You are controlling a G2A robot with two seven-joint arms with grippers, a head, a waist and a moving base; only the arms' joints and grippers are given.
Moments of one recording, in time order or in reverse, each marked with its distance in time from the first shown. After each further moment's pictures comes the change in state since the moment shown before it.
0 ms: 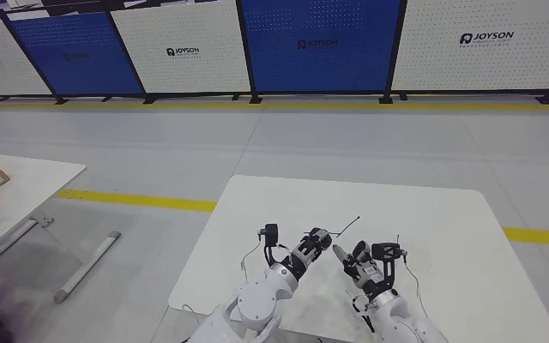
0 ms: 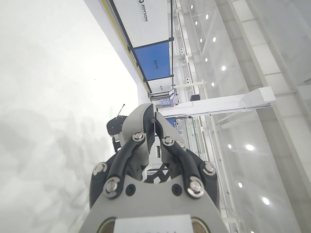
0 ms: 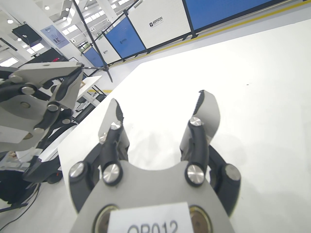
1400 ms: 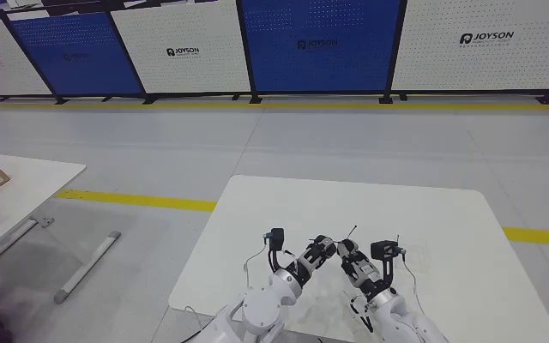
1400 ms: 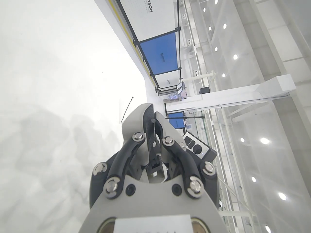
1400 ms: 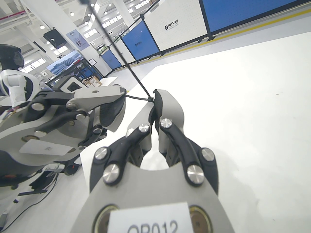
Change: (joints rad) left arm 0.003 0.001 0.033 0.016 0.078 0.010 -0.016; right arm 0.003 0.003 -0.001 -0.014 0.039 -0.063 -0.014
